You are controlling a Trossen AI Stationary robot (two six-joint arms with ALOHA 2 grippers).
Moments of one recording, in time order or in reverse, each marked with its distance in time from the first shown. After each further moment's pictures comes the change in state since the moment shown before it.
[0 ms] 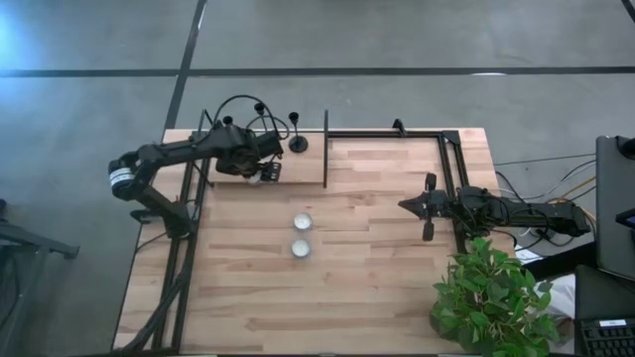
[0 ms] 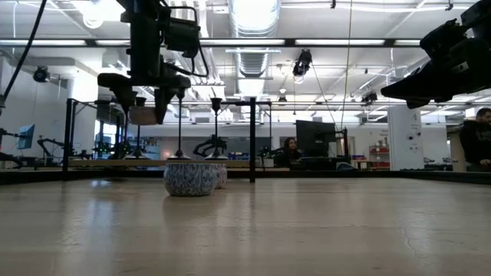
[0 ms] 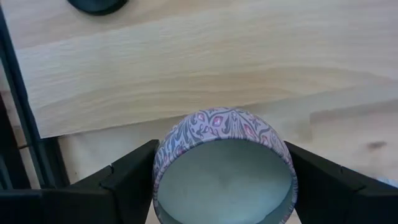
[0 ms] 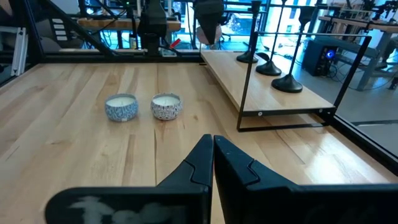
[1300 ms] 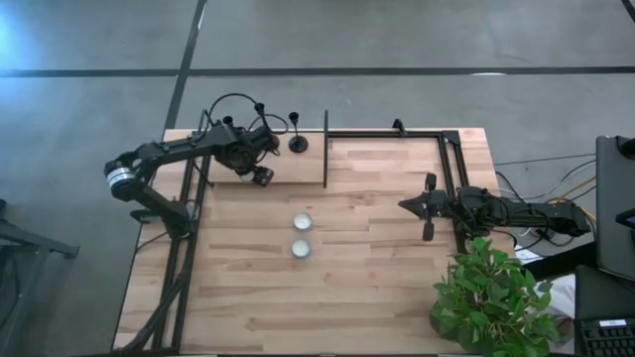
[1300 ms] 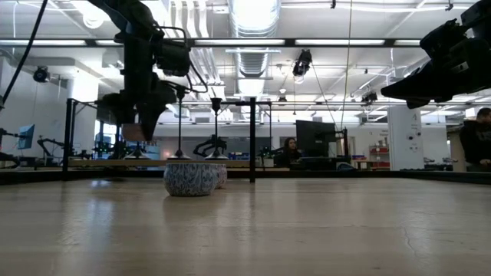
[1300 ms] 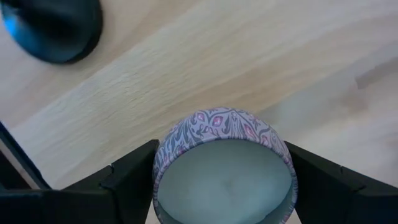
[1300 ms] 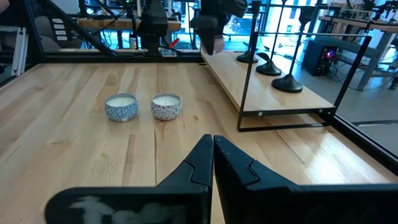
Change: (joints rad) left arm 0.130 -0.020 -0.140 0.135 0.067 0.490; right arm 0.000 0.000 0.000 0.000 0.000 0.000
